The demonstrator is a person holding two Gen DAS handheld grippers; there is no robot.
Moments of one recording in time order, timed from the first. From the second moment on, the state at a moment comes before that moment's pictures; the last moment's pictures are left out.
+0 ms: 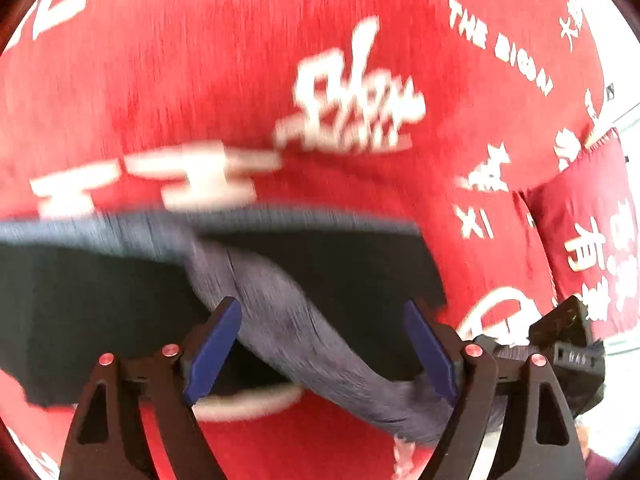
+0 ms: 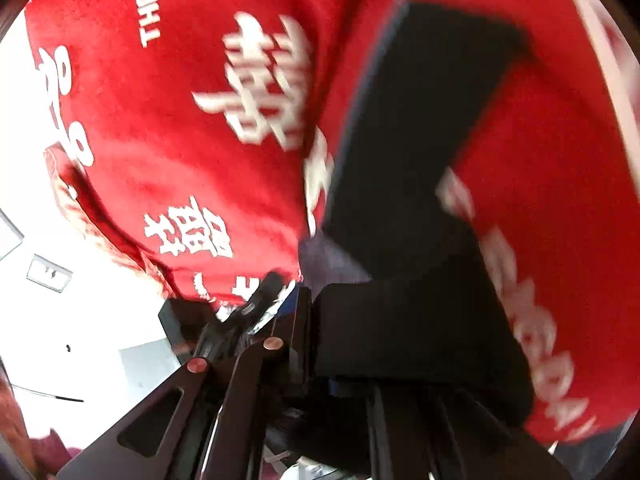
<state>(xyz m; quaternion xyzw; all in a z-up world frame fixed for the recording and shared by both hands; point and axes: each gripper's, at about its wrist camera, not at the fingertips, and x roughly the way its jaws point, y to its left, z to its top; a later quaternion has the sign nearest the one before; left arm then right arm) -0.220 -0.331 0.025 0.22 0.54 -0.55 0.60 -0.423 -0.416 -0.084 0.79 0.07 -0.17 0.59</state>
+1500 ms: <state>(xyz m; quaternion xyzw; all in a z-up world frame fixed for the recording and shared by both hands) -0.178 -0.334 -0.071 0.34 0.53 -0.36 0.69 -0.496 -0.456 -0.148 0.74 0.21 -0.31 0.56</state>
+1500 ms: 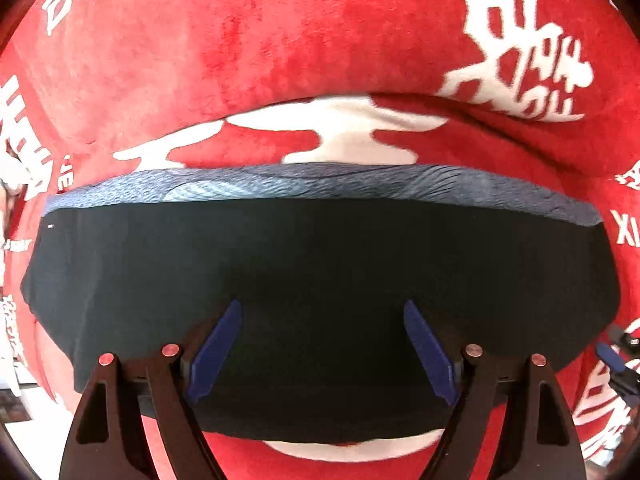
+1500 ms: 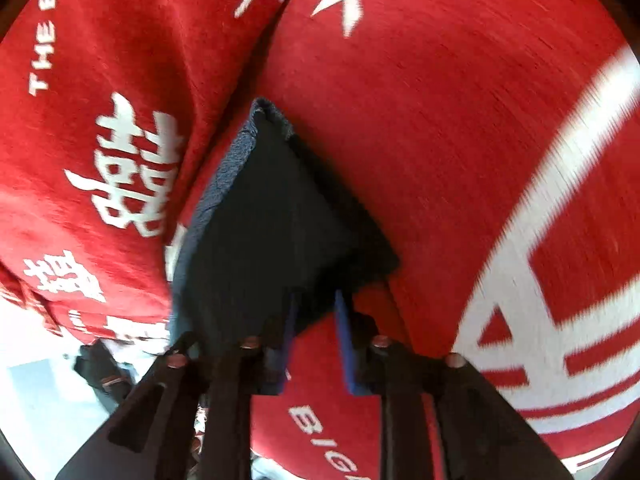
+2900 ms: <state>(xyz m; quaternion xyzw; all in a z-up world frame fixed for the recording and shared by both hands) 0.084 -0.136 -0.092 0.32 0.55 -0.22 0.73 -0.167 -0.297 -0.133 0.76 0.26 0.01 0.59</state>
